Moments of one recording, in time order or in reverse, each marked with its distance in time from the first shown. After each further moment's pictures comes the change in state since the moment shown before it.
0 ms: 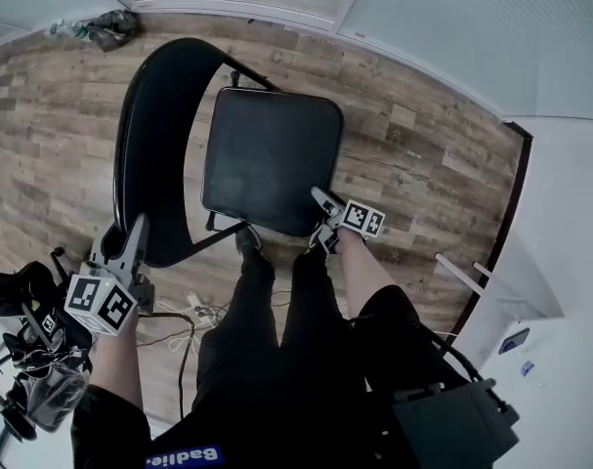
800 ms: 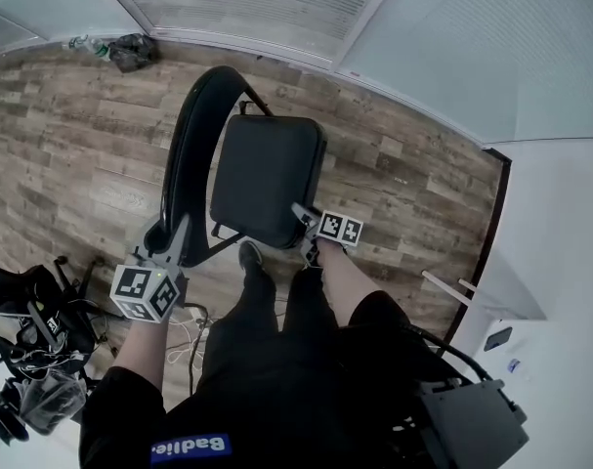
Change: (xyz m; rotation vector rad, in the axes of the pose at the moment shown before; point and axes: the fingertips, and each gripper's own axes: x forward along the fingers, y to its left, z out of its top) left arm -0.040 -0.033 0.045 0.036 -0.040 -0.044; right arm -0.003 0.142 -0.023 -0.098 0.084 -0.091
